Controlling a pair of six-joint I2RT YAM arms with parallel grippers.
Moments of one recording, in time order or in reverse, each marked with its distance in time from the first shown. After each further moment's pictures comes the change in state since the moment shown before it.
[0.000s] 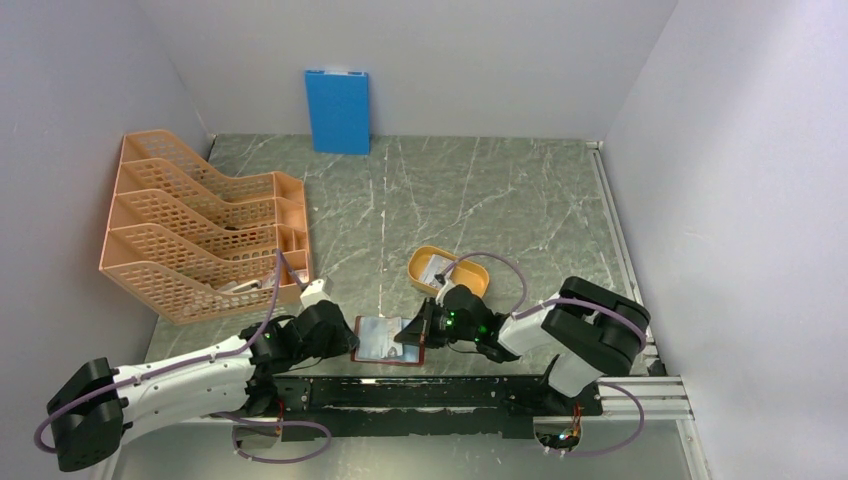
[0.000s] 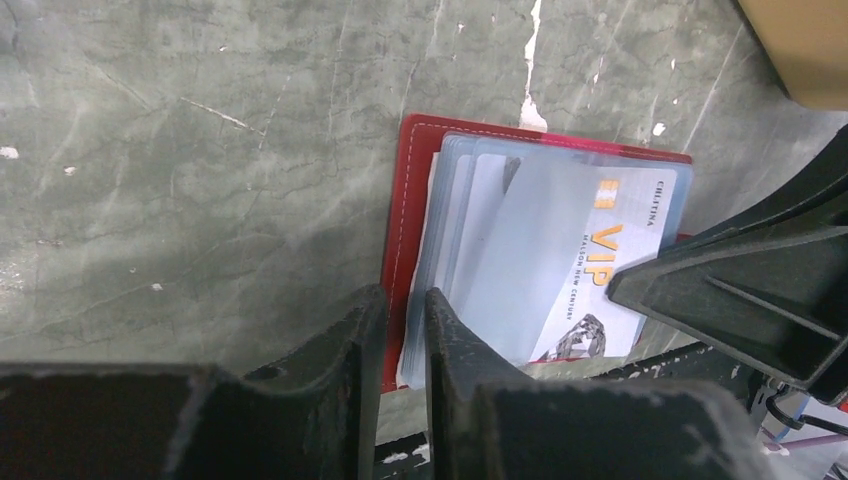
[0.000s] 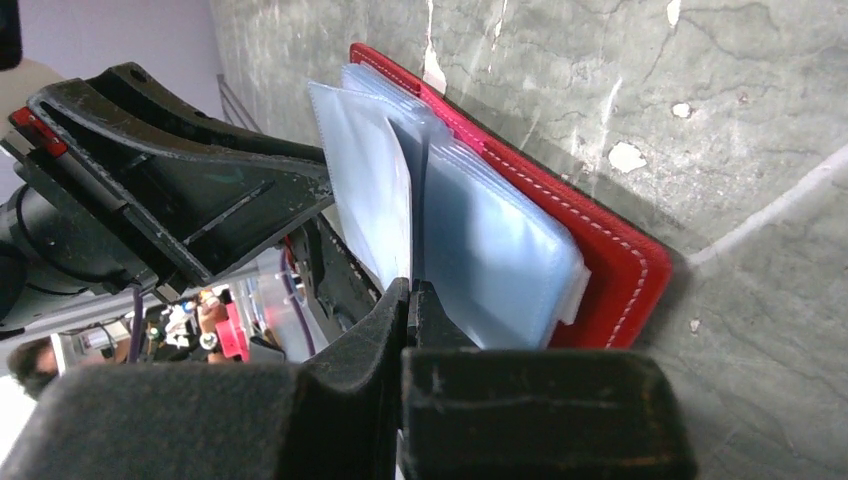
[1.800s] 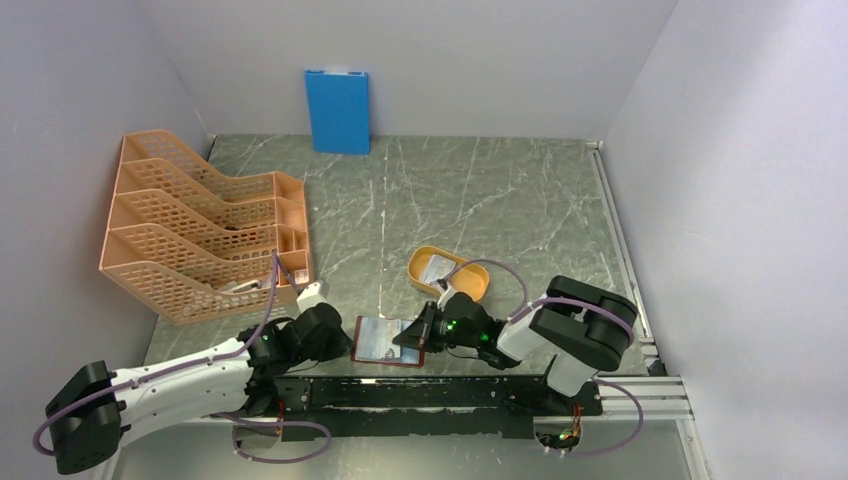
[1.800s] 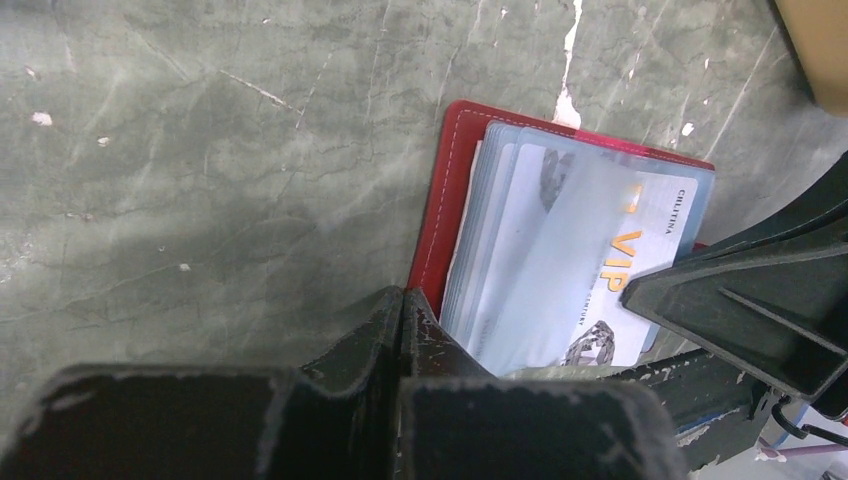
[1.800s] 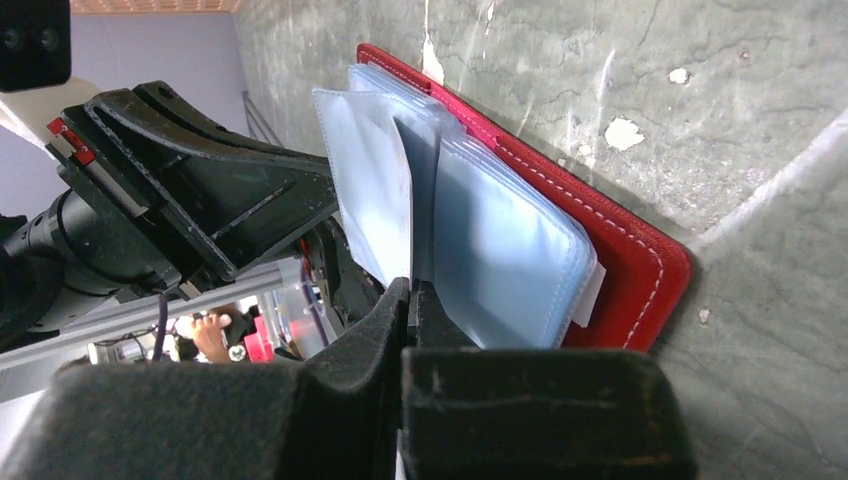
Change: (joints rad) left arm 0.000 -0.021 -0.019 -0.028 0.000 -0.039; right arm 0.039 0.059 -0.041 0.148 0.053 0.089
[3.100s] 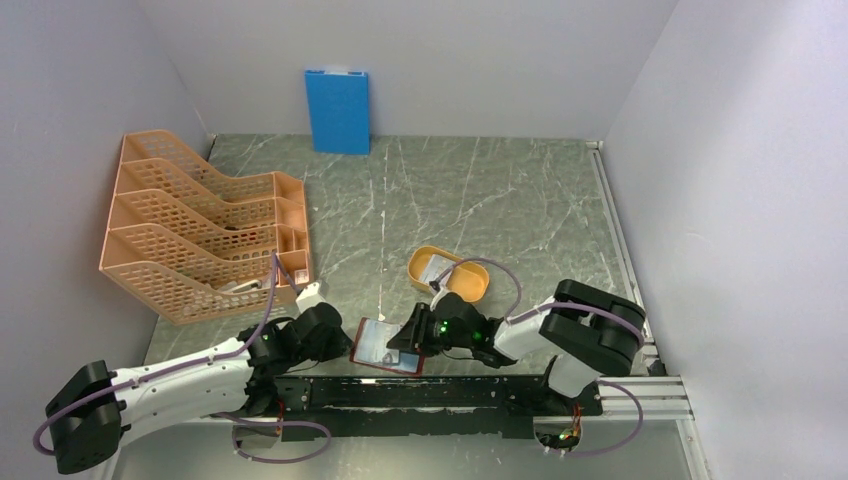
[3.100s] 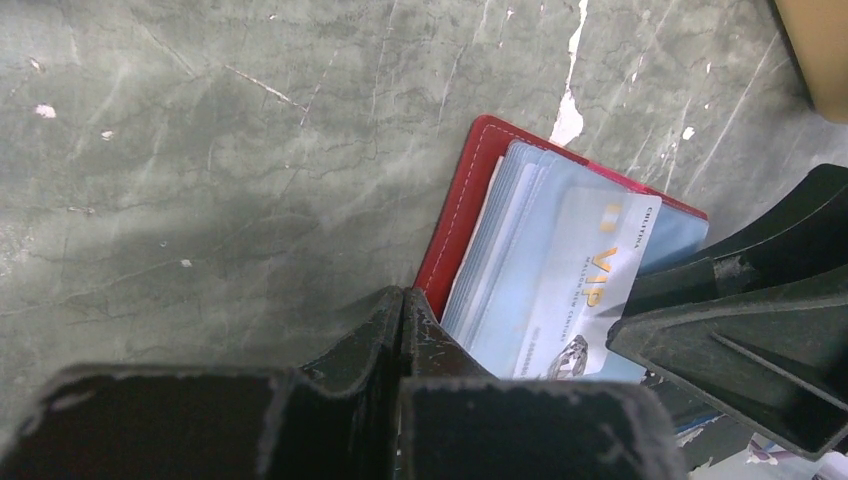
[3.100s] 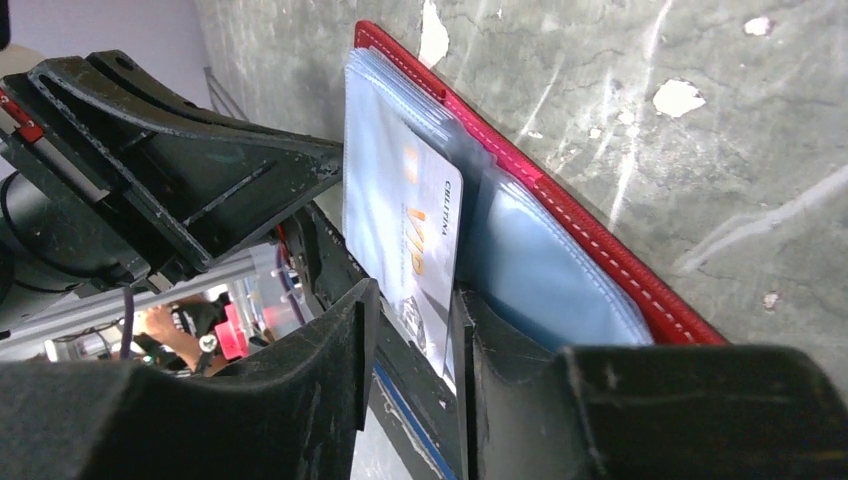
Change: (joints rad) left arm 0.000 -0.002 0.003 -0.017 0.000 -0.021; right arm 0.047 -0.032 0.040 -0.118 0.019 -0.016
